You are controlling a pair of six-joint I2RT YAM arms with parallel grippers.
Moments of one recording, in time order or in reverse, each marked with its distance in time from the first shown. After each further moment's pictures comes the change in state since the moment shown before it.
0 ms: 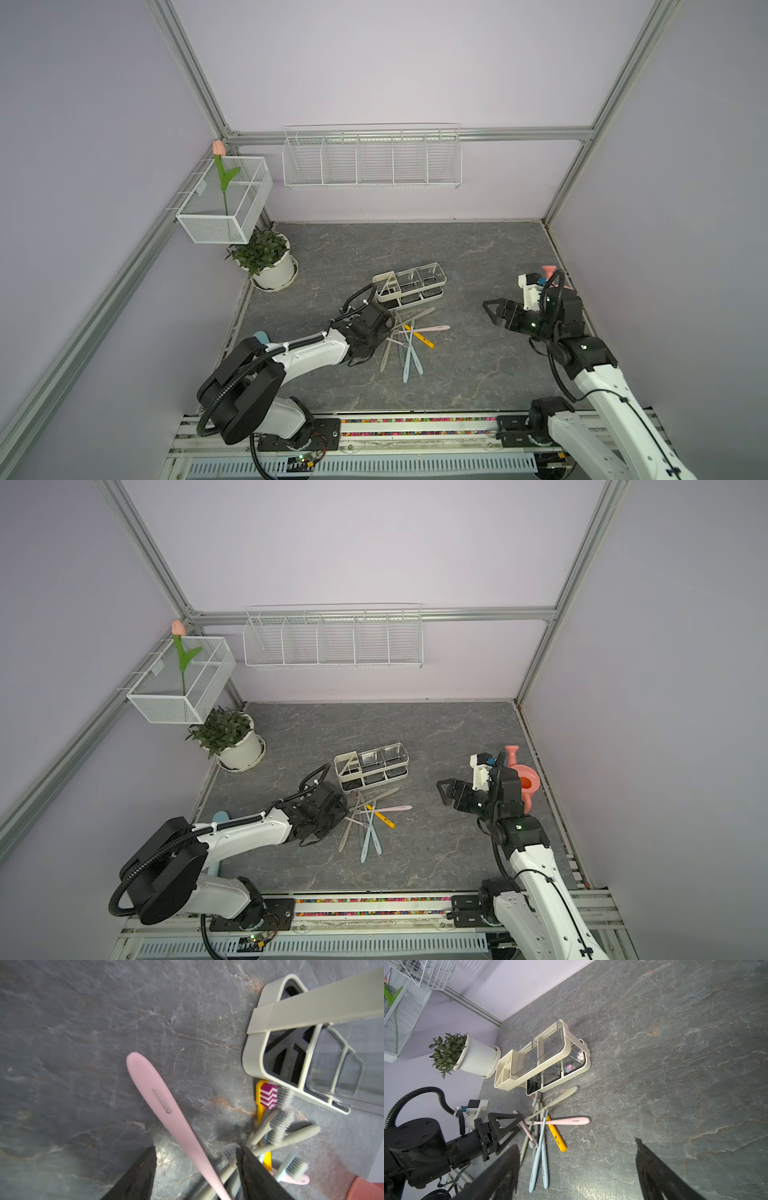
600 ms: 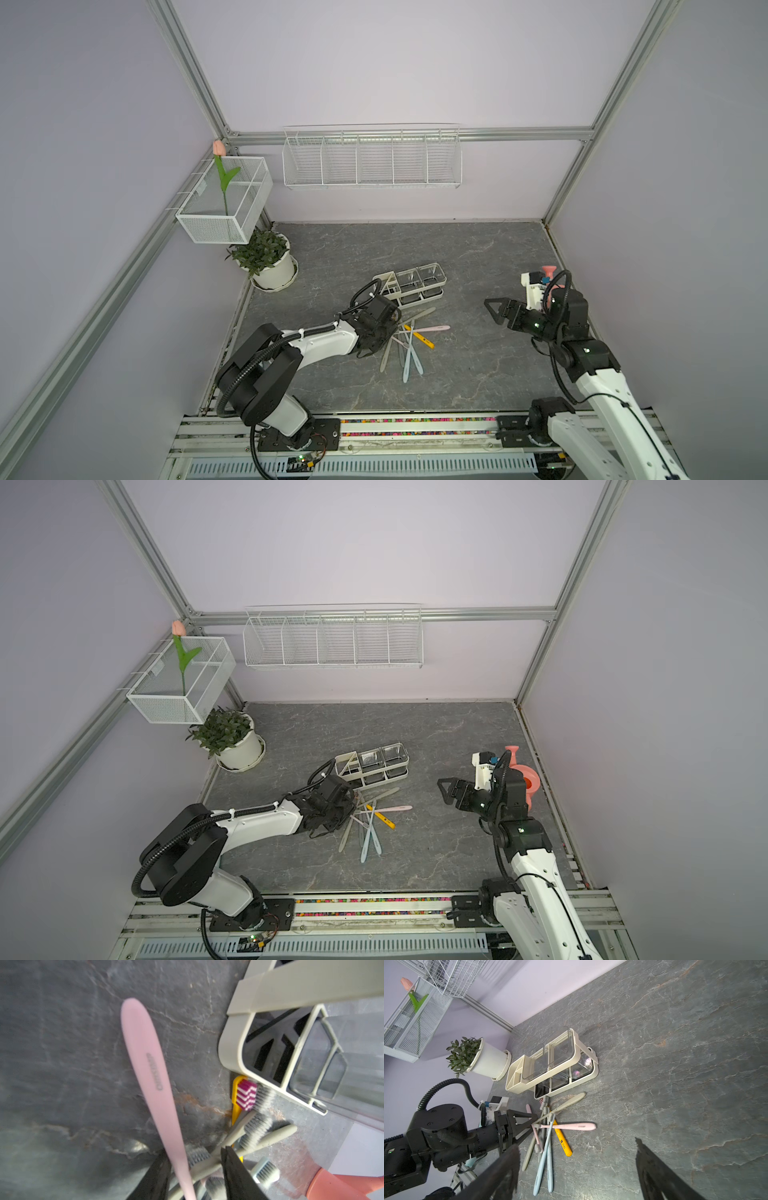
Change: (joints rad) left arm 0.008 0.117 0.071 0.060 0.104 -0.085; right arm -0.028 -0.028 -0.007 0.035 -0.046 -0.018
